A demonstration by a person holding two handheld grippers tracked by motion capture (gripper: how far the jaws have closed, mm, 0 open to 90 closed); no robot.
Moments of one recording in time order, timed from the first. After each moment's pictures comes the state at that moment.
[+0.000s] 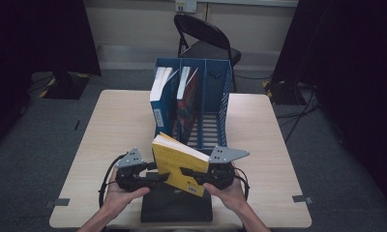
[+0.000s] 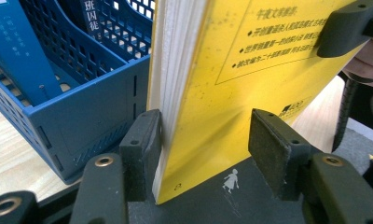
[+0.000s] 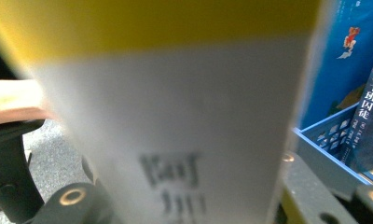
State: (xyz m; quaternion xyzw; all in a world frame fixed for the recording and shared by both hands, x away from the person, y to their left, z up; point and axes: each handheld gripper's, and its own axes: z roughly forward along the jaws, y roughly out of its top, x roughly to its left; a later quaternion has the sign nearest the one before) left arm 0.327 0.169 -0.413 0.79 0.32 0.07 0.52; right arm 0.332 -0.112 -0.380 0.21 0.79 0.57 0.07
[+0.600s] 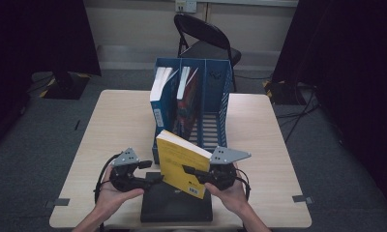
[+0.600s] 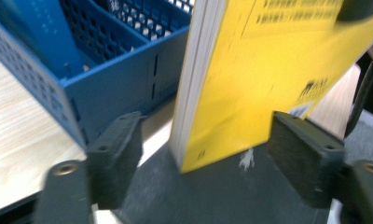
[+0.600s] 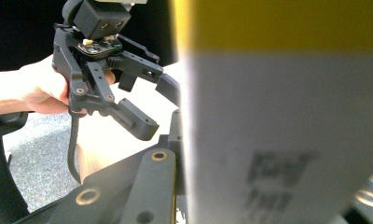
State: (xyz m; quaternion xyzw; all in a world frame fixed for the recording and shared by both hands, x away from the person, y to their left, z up) left arm 0.326 0.187 -0.414 0.81 0.33 0.08 0.48; right arm 0.327 -0.114 -0.377 0.23 0.79 0.55 0.09
